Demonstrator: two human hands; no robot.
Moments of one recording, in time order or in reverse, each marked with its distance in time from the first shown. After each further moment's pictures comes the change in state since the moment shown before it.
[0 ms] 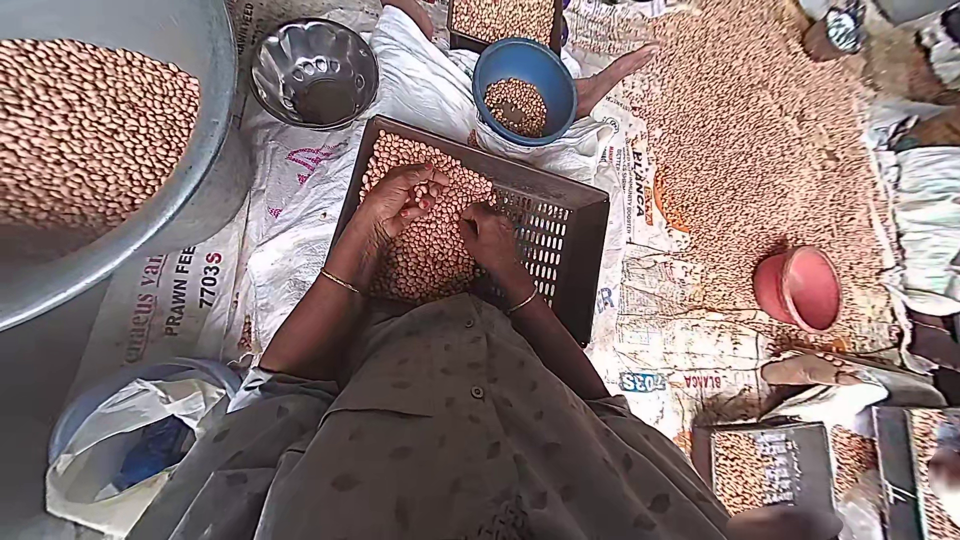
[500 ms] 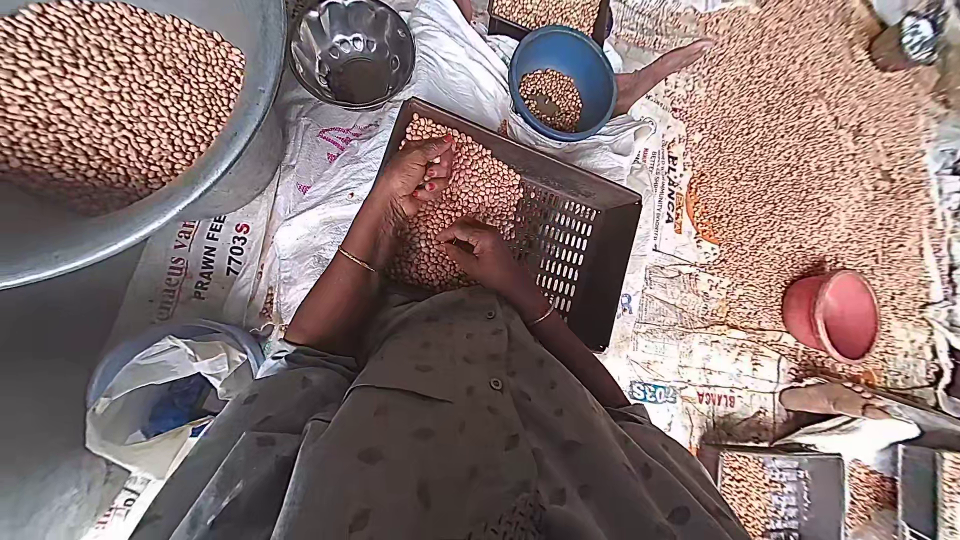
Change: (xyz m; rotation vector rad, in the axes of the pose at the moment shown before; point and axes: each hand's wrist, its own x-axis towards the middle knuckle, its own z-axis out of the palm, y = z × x) left_hand -0.001 0.004 -0.018 -0.174 -0.078 0.074; right_hand -0.039 -0.034 0.003 0.422 -0.198 -0.421
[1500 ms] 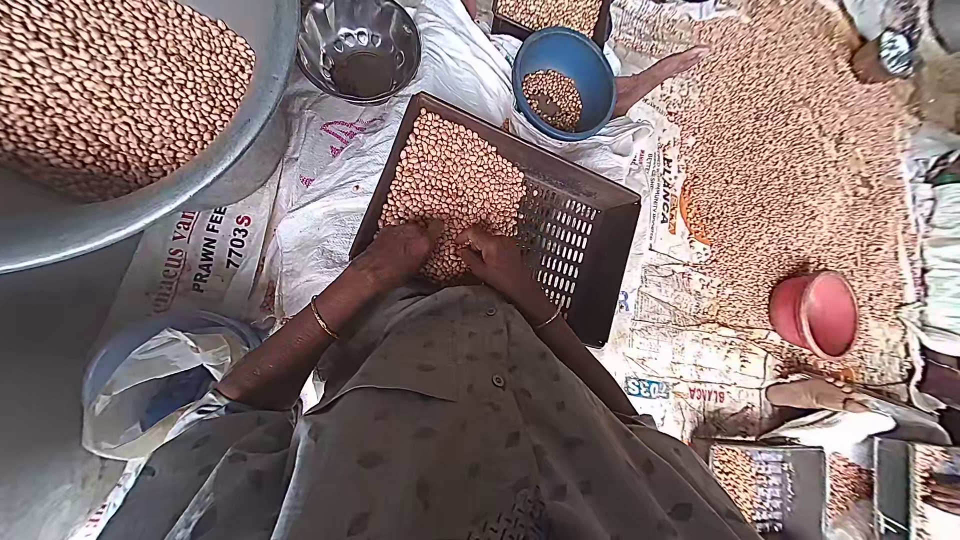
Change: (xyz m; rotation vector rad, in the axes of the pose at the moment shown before) left_hand -0.093 -0.054 -0.015 1.797 -0.125 0.224; right_hand -0.018 0.004 0.003 -0.319 -0.091 0.263
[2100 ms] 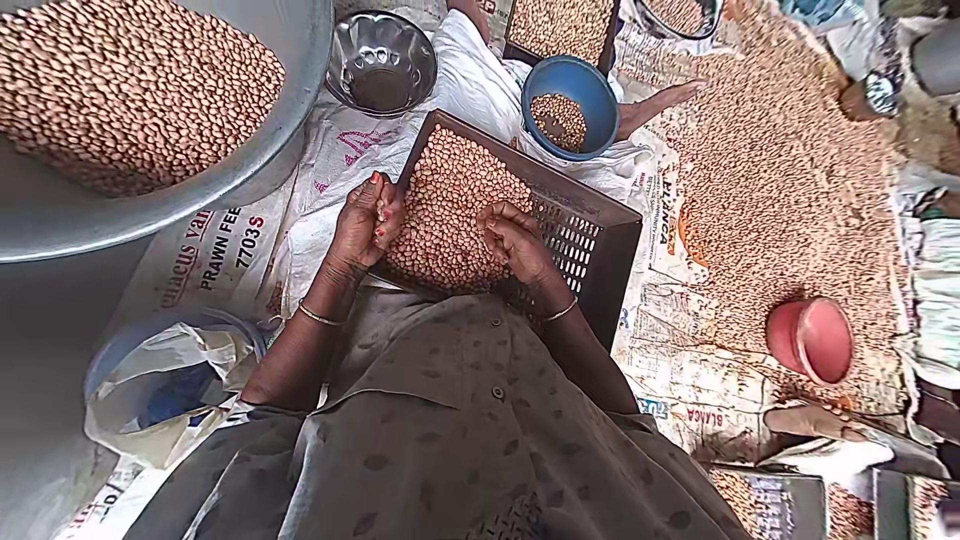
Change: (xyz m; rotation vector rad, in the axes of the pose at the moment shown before) left_hand -0.005 -0.045 -0.012 -1.965 0.527 0.136; right_hand 0.030 0.007 -0.028 1.060 0.058 0.049
